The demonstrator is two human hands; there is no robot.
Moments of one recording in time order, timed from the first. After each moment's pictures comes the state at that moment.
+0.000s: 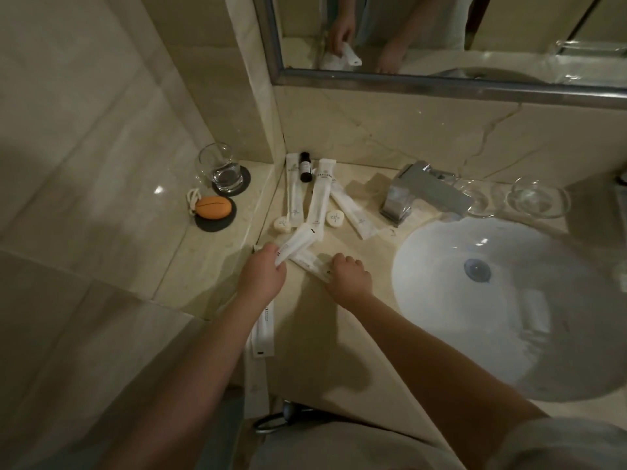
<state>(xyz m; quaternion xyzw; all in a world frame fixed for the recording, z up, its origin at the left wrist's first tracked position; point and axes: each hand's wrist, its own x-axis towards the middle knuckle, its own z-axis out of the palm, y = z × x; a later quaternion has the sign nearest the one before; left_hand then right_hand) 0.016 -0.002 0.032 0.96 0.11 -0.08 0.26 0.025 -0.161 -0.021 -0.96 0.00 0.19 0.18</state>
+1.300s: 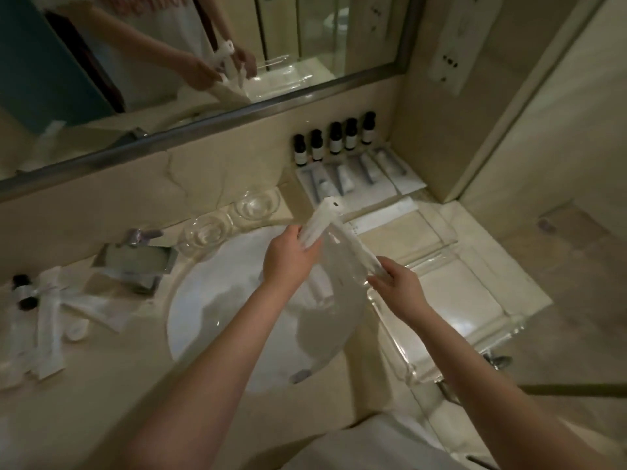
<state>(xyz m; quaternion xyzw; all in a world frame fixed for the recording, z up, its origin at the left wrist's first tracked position) -0.013 -0.468 0.082 0.89 -0.19 -0.16 0.37 -0.163 -0.603 0.030 -0.82 0.32 -0.09 0.46</state>
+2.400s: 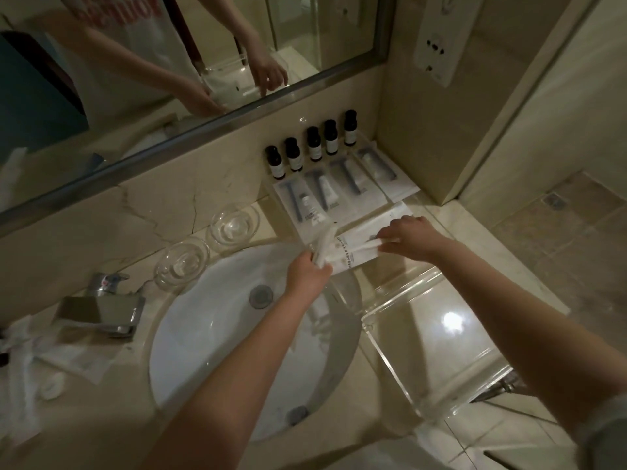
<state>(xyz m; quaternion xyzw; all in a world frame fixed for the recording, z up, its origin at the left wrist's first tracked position) 0.003 -0.551 0.029 0.87 -0.11 -0.32 0.35 -0.089 -0.761 0.015 -0.96 0.17 0.13 0.15</state>
